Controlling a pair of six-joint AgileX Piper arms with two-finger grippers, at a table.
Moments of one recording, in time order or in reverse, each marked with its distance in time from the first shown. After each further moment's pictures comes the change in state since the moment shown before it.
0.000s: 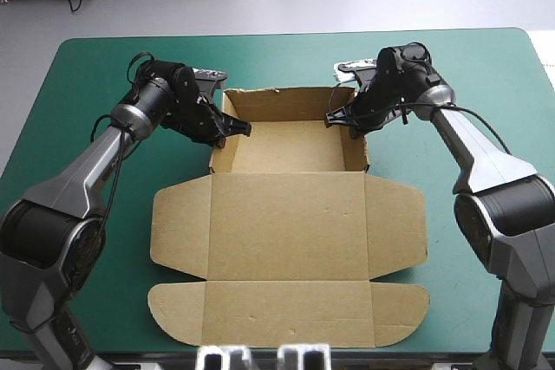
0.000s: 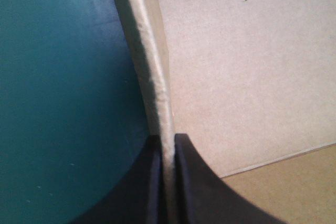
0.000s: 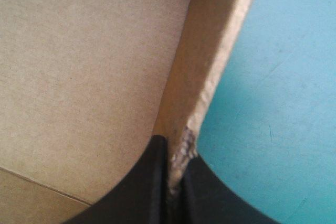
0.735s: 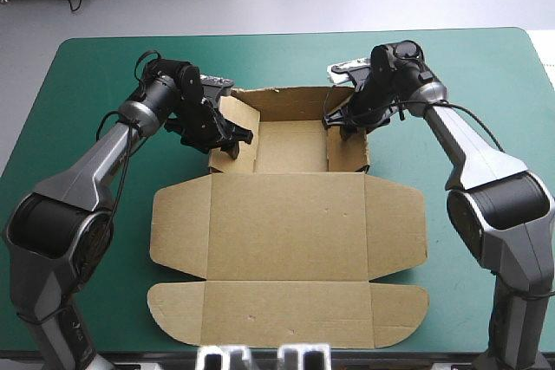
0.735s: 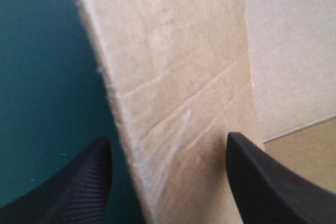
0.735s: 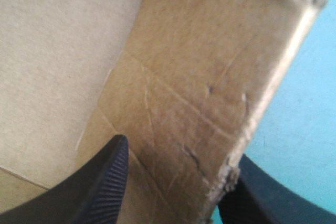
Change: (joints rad) left arm -0.002 0.040 -0.050 -0.011 0.092 0.065; right arm 0.009 0.035 -0.080 -0.028 0.056 -0.041
